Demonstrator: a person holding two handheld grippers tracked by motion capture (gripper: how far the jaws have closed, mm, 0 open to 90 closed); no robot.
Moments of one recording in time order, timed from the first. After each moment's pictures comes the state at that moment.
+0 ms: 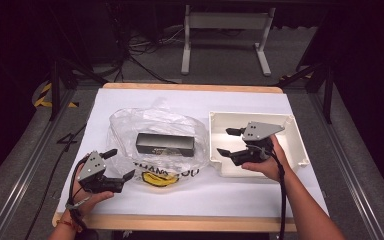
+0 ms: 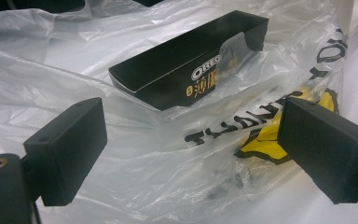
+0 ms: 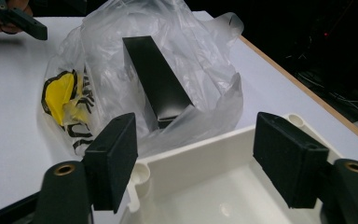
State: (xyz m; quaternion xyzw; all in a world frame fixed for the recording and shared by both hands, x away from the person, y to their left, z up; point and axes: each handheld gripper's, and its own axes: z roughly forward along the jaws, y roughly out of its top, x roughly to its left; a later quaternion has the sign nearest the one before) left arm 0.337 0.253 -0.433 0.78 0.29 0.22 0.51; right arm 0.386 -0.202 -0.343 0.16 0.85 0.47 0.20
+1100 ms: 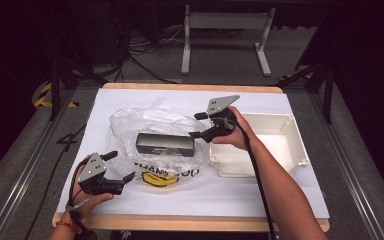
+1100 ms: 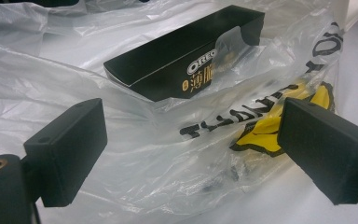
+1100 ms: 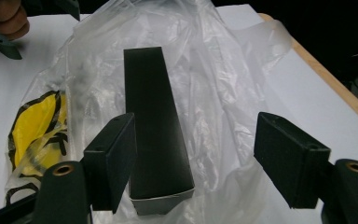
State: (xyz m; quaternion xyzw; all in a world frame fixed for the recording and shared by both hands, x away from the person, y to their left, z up) left arm 0.333 0.254 -0.435 0.79 0.28 0.22 0.50; right arm 0.476 -0.128 -0.350 0.11 0.88 0.45 0.12
